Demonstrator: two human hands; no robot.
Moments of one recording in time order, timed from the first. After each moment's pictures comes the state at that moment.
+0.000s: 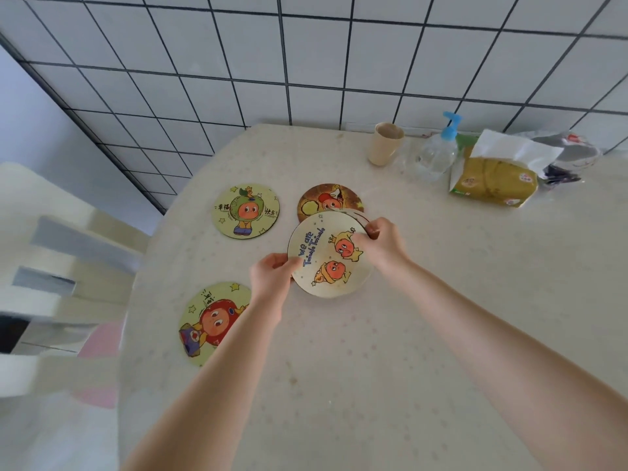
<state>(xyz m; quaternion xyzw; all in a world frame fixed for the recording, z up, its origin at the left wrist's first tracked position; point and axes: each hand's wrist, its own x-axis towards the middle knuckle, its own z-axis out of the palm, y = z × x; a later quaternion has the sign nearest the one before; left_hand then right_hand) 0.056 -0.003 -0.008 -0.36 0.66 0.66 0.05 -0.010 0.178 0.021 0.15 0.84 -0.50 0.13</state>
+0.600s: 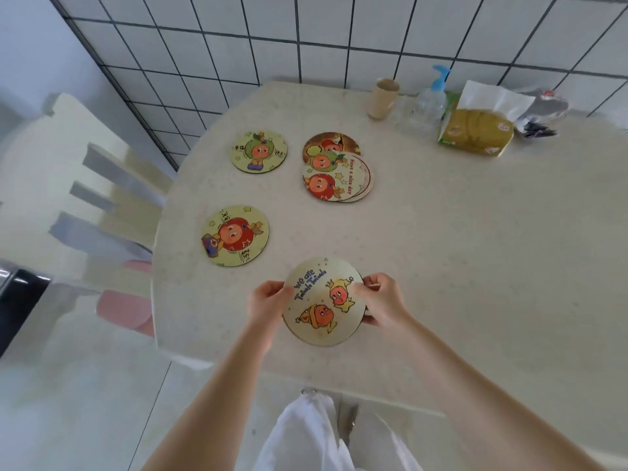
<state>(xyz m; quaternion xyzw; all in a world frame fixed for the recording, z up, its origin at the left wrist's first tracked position) 0.280 0.023 -0.014 -0.39 0.66 0.64 0.11 0.241 0.215 0.006 0.27 0.74 -0.56 0.25</state>
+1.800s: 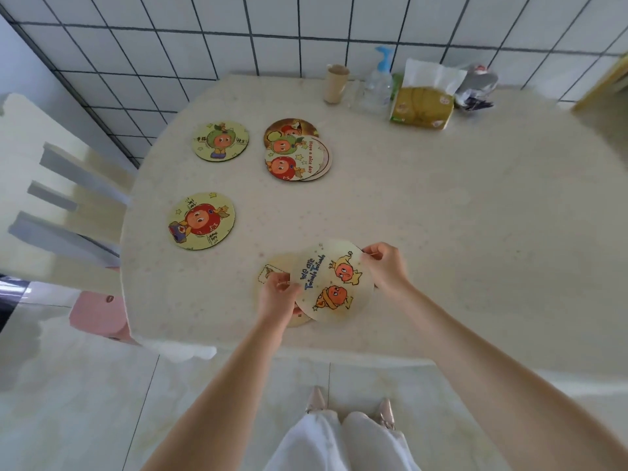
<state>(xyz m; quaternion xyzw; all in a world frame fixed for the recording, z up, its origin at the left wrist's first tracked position) 0.328 0.095 -0.025 -0.33 0.67 0.65 0.13 0.265 0.287 -0.001 0.22 0.81 -0.52 0.14</state>
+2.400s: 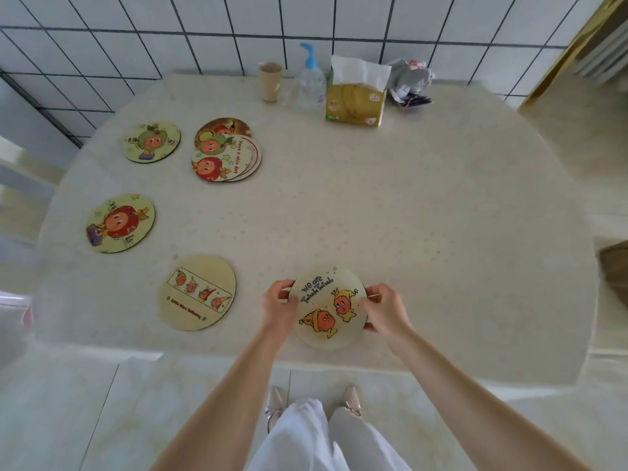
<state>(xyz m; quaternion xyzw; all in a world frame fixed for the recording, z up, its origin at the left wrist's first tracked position) 0.321 0.290 -0.042 -0.30 0.75 0.58 0.12 0.318 0.483 -0.024 0.30 0.75 -0.54 0.22</state>
